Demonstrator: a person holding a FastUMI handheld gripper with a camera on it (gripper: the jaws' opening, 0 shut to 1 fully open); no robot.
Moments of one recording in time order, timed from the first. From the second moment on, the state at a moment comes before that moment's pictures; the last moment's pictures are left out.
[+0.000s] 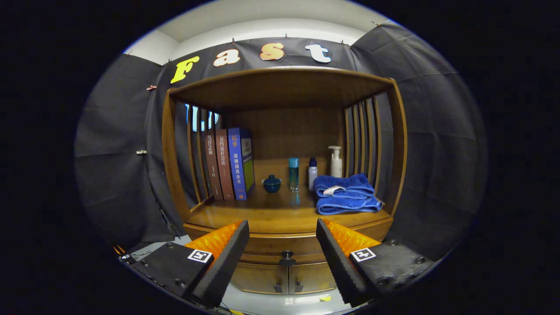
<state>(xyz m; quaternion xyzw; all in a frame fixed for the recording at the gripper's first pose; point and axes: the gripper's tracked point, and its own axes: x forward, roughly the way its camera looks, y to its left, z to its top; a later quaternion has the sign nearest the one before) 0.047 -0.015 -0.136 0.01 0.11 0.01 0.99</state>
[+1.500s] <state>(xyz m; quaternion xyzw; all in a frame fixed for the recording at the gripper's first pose) 0.111 -0.030 -0.332 0.00 0.29 -0.03 0.96</state>
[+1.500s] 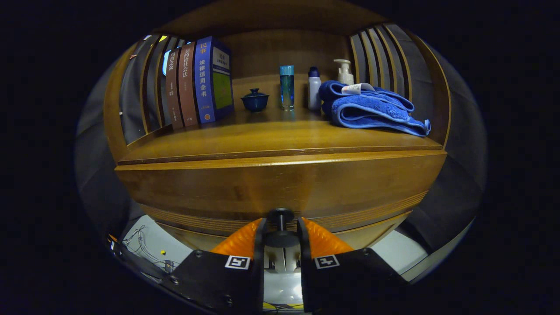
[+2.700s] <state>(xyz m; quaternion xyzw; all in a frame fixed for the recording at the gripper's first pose) -0.070 -0.028 -0.314 0.02 0.36 -0.02 0.93</state>
